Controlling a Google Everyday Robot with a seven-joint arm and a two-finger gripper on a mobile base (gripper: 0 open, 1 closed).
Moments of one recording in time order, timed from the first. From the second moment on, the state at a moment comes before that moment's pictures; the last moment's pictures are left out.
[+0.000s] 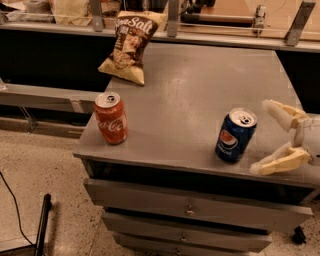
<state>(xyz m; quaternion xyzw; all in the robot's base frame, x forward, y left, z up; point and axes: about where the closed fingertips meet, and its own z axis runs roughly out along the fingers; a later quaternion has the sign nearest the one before) 0.448 -0.217 0.886 -0.46 0.64 0.29 0.55</state>
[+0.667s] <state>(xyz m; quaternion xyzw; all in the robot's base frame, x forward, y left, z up) 0.431 -0.184 0.881 -0.46 0.59 0.39 0.54</state>
